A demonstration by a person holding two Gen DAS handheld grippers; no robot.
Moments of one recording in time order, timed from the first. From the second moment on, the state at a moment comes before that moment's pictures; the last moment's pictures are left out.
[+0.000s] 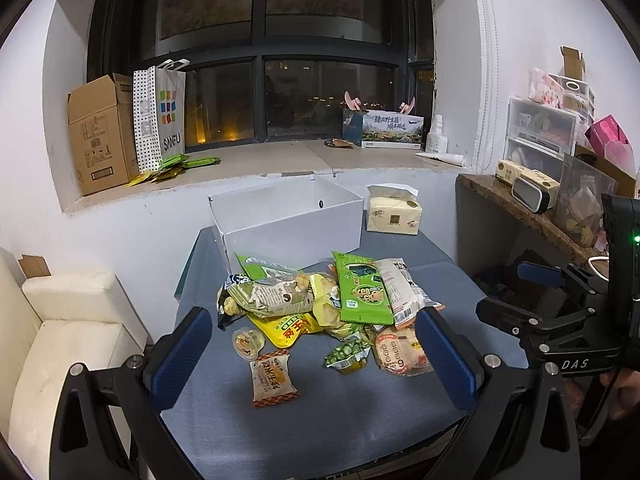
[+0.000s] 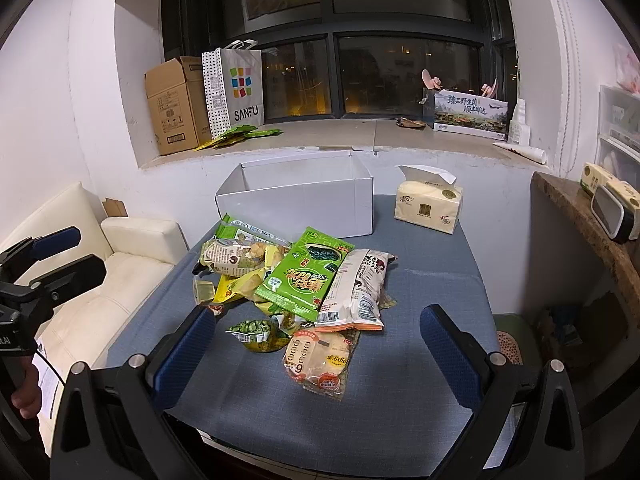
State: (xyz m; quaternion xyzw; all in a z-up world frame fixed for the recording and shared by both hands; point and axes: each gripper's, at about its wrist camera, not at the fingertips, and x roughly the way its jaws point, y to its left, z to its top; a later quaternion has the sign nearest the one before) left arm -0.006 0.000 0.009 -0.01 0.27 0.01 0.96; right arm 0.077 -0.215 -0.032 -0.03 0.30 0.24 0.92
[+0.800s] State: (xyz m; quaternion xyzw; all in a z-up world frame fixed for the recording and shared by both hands) left arm -0.006 -0.003 0.009 -0.01 0.27 0.01 0.96; right arm 0.077 -0.215 -0.032 -0.03 0.30 0.25 0.92
